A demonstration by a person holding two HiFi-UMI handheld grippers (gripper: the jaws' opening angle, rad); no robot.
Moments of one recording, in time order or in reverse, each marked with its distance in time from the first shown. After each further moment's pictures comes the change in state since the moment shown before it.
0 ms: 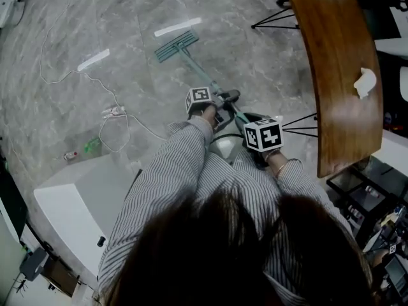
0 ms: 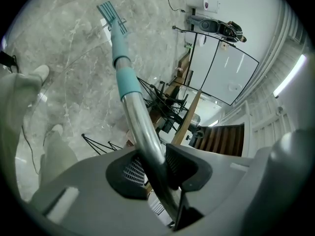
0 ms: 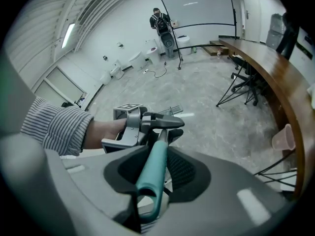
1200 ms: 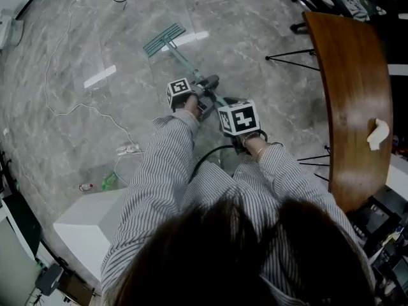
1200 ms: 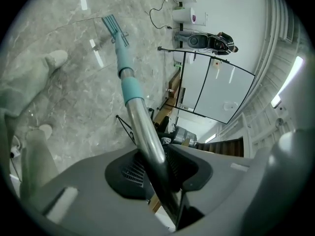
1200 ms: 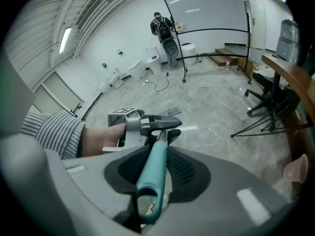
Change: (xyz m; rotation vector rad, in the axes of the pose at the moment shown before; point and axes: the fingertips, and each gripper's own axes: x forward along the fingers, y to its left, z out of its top) left arm 0.004 -0.148 0.339 0.077 -0.174 -0.027; right arm 0.155 -0.004 0.319 -0.014 -0.094 -0.016
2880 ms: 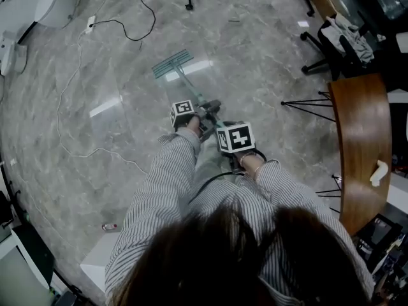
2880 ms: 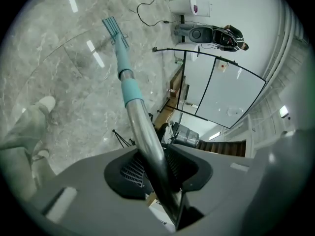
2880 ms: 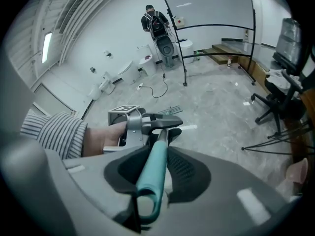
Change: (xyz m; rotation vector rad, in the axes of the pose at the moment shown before) left arm -0.022 -0.117 0.232 -0.006 0.108 0.091; right arm 0.109 0.083 0.236 0.112 0.035 -0.035
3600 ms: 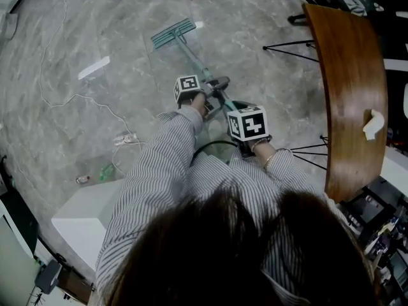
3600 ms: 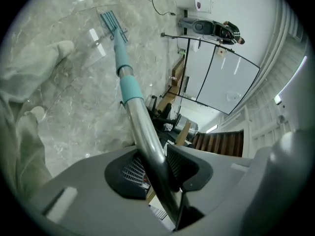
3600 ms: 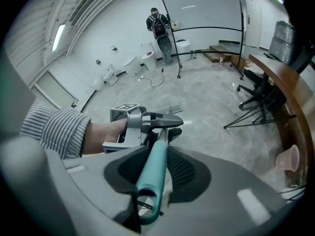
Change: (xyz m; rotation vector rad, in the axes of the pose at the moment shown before) left arm 0.046 0.124 -0.293 0.002 0.042 -0.054; right arm -0.136 -0.100 -0.275 -0.071 0.006 -0.027
